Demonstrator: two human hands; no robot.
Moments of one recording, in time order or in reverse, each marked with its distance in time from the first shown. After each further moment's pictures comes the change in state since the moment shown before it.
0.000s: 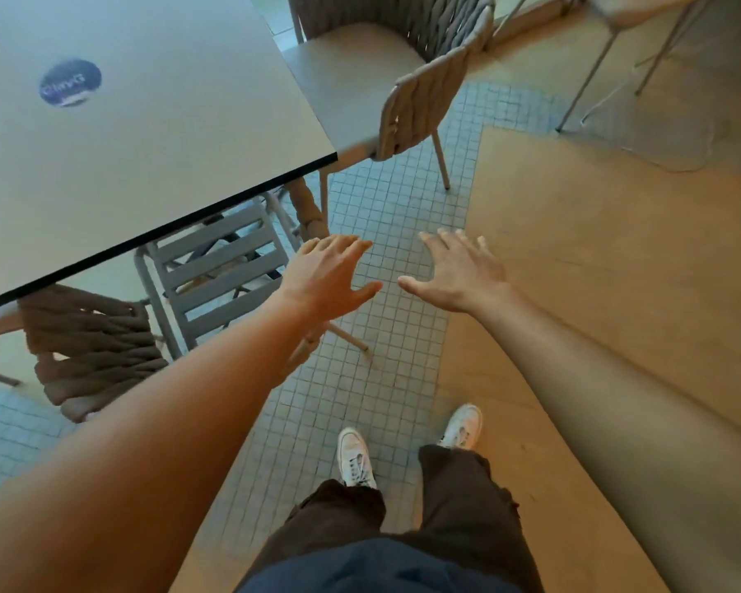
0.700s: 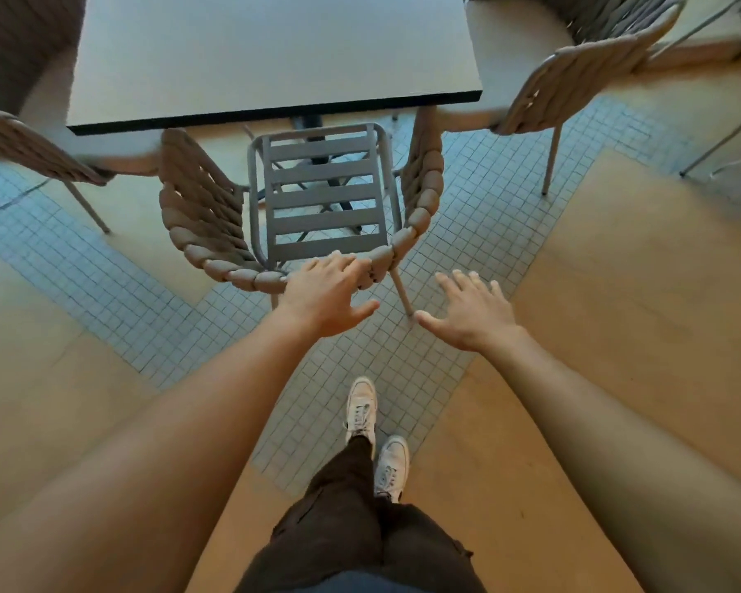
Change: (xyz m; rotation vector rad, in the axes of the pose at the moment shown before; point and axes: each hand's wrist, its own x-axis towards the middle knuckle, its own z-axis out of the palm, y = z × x) left_hand -0.229 0.002 0.039 -0.085 -0.062 -0.382; right_hand -0.113 -0.088 0.104 -0.133 -0.186 -0.276
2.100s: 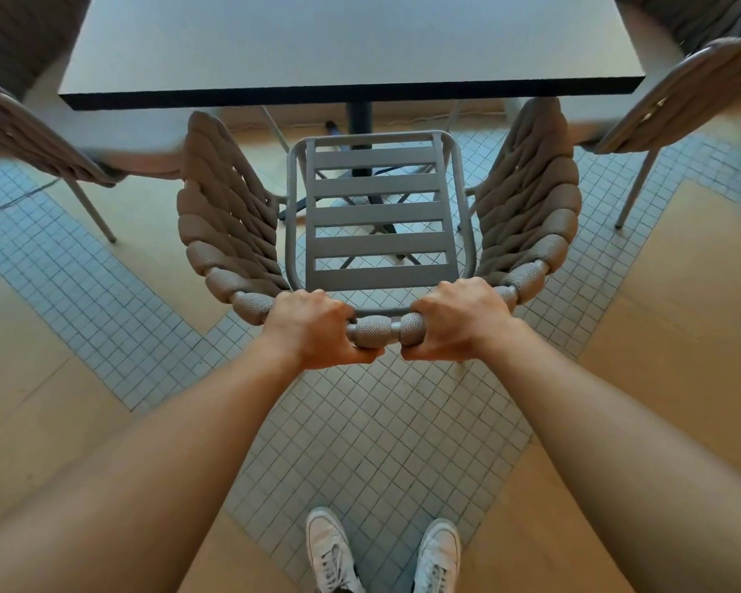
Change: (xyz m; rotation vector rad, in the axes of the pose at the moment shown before) left_hand 0.047 -0.186 0.114 0.105 0.033 -0.050; right_hand 0.185 -0.147 0.049 -0.344 0.172 -0.414
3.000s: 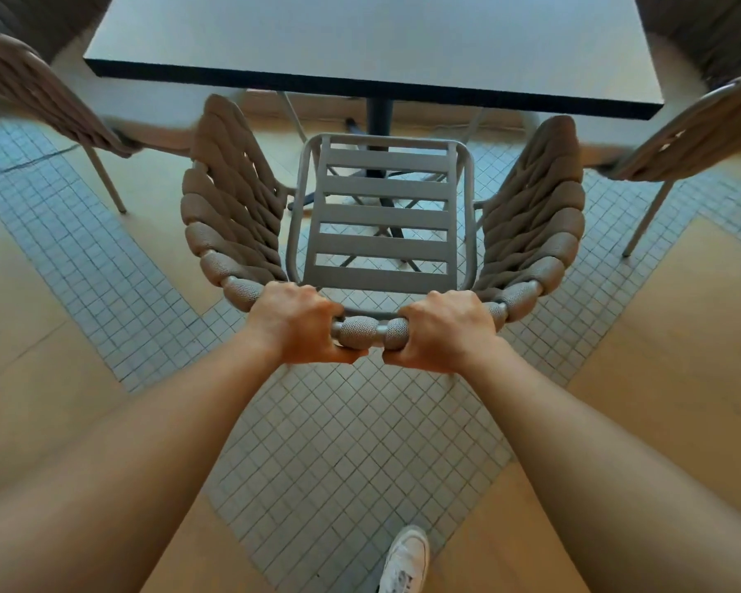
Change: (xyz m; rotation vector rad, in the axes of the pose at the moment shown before) left_hand -0.011 0.001 0.002 0.054 0.106 0.022; right_hand -0.006 -0.008 0.005 0.025 0.039 -0.028
